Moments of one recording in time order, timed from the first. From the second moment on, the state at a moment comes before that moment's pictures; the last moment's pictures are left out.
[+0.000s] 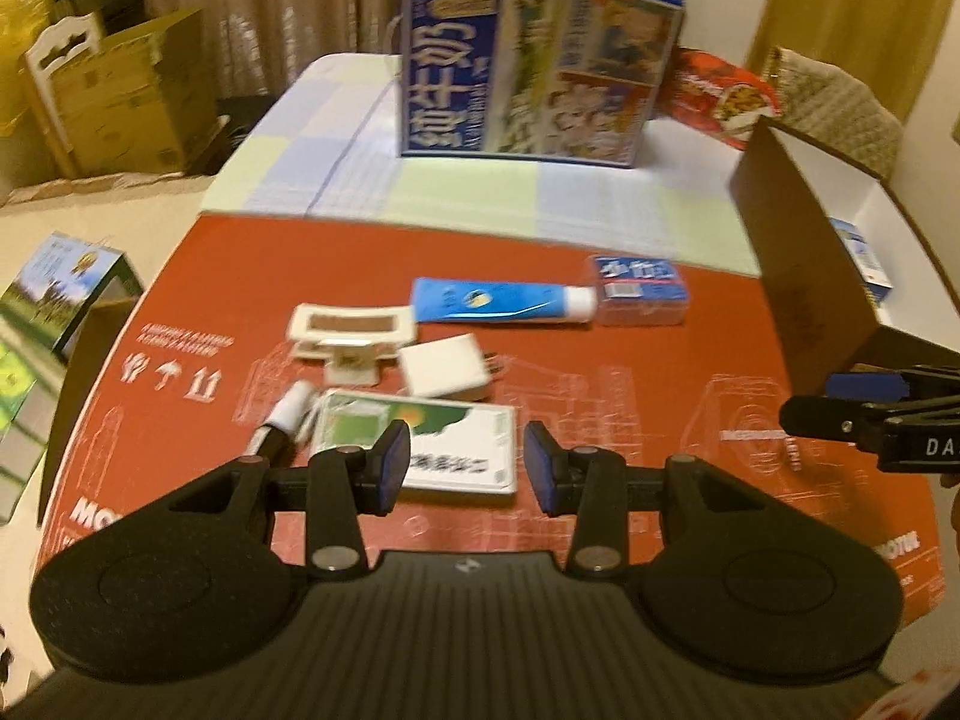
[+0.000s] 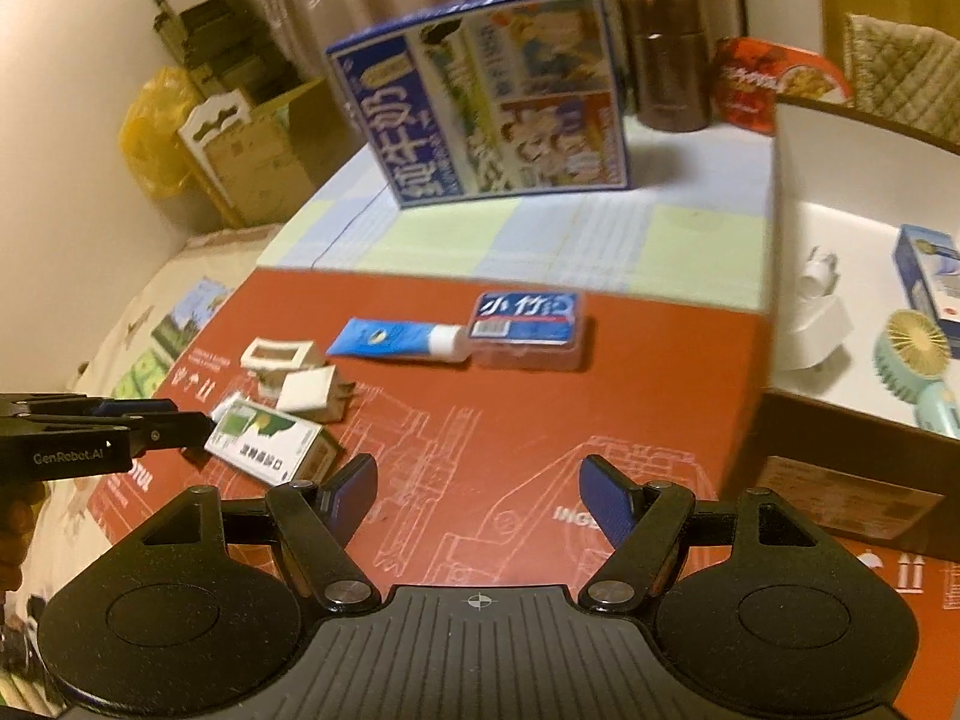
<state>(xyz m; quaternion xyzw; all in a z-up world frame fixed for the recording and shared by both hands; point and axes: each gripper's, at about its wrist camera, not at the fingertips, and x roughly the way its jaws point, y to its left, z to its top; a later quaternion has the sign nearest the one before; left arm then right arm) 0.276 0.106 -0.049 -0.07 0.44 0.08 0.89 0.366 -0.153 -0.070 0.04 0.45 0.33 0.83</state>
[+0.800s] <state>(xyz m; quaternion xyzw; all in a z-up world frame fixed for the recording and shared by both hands) 0.246 0.164 -0.086 -0.09 0.47 0.15 0.86 0.362 -0.046 -0.102 -0.01 0.46 0.44 0.77</state>
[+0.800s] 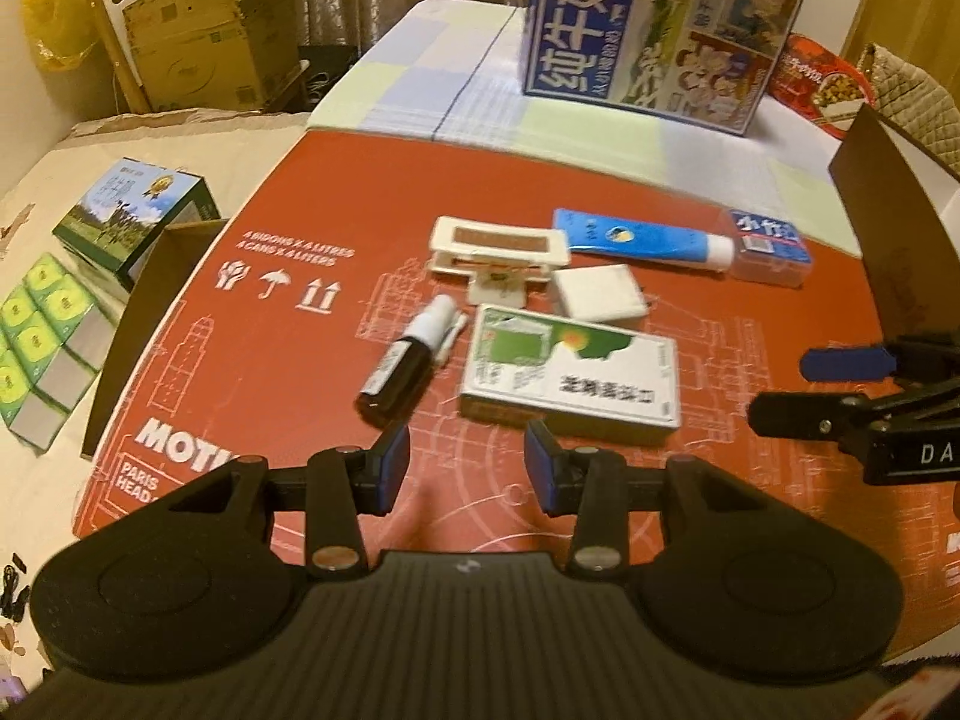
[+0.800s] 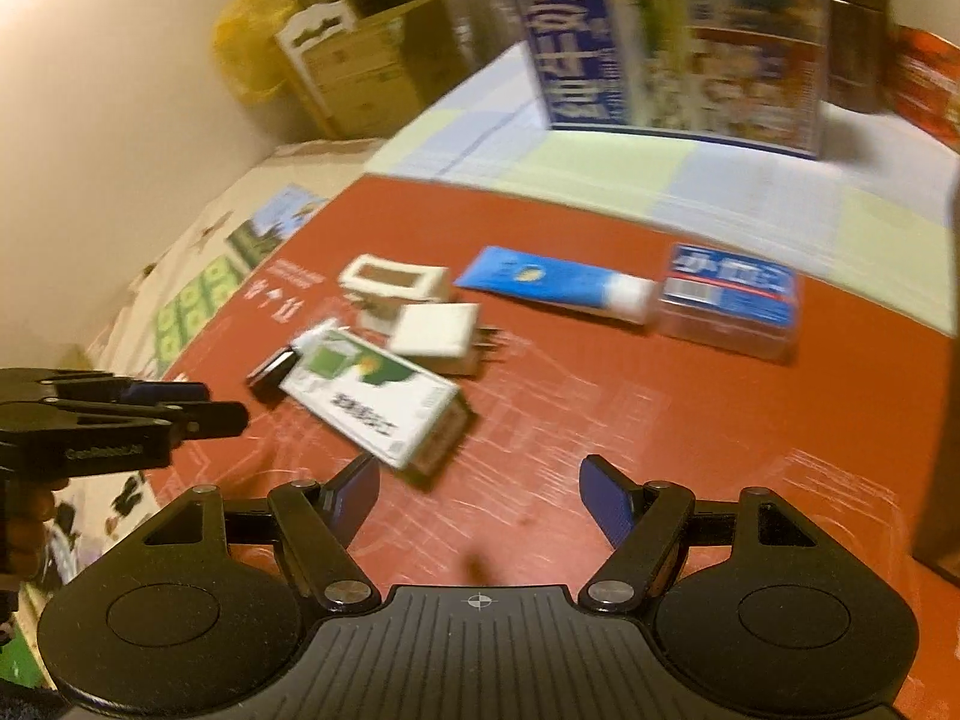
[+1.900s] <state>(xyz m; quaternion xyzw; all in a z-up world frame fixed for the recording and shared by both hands) 0.286 0.220 -0.141 -0.02 0.50 0.05 0.86 0.351 0.048 -0.139 -0.09 0.44 0.46 0.77</state>
